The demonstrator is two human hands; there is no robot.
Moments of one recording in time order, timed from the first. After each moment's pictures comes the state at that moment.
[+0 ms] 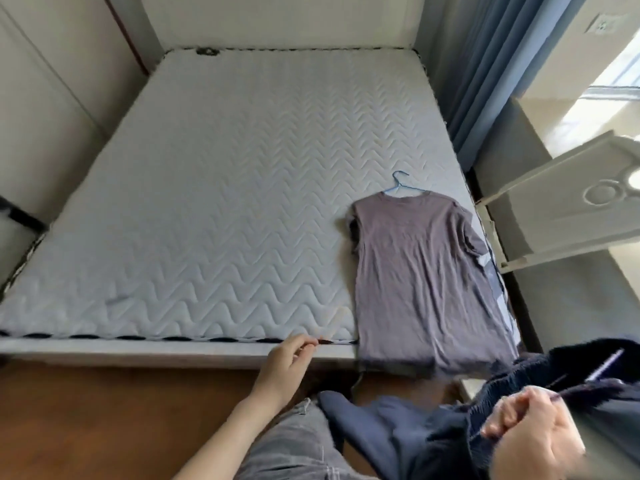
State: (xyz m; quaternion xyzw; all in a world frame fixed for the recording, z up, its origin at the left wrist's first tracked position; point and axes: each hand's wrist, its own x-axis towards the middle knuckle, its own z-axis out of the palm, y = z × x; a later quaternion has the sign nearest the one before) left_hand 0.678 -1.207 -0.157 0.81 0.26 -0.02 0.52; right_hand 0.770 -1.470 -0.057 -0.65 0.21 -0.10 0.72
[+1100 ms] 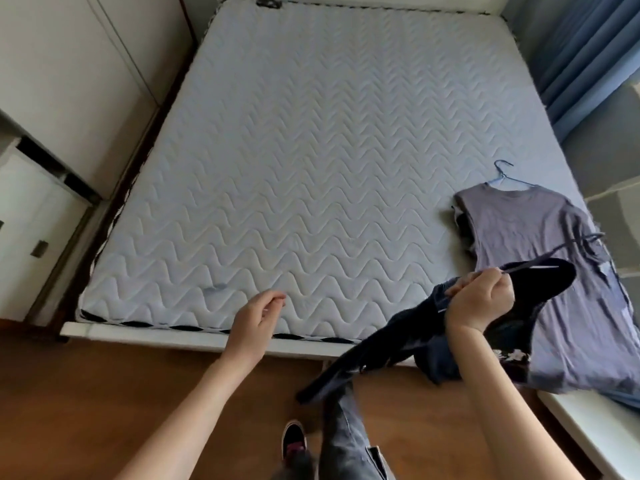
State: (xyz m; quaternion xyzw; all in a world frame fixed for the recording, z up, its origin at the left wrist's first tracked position) left_hand 0.541 -0.809 -0.195 0.80 0.33 0.05 0.50; right_hand 0.753 -1.034 -0.131 -0.68 0.16 -0.13 0.70
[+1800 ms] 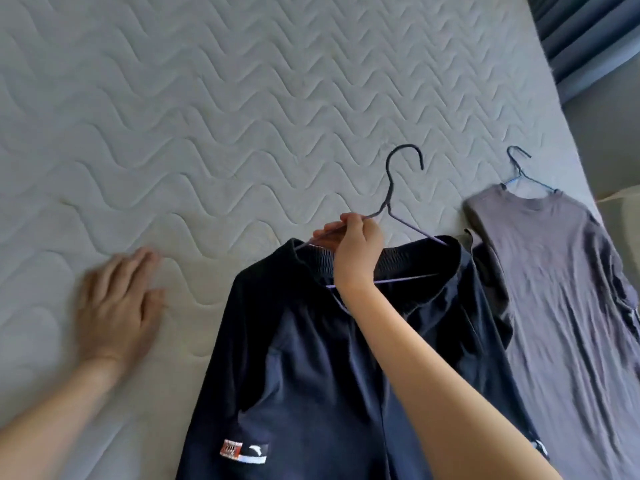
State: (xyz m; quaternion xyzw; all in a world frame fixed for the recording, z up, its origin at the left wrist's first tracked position) left_hand 0.829 -0.589 -0.594 0.95 0.27 0.05 0.12; right_hand 1.049 -0.798 -0.463 -0.69 0.15 0.12 0.70
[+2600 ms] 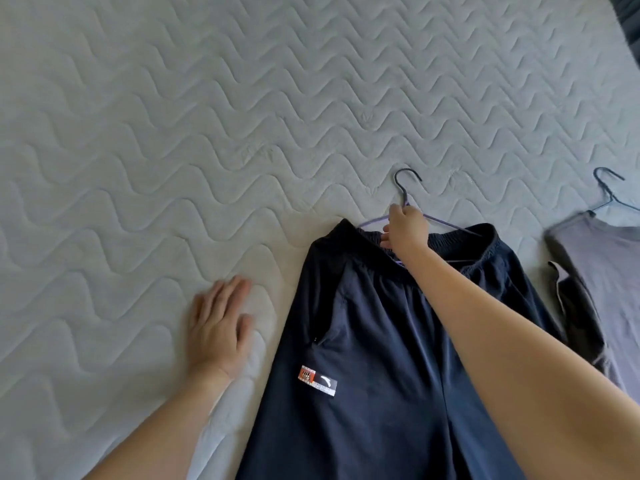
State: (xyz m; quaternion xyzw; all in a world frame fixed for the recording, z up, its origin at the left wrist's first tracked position) left_hand 0.829 -0.583 -0.580 0.95 0.27 0.00 0.16; right_hand 1.128 -0.732 -0.494 -0.87 0.13 0.22 0.43
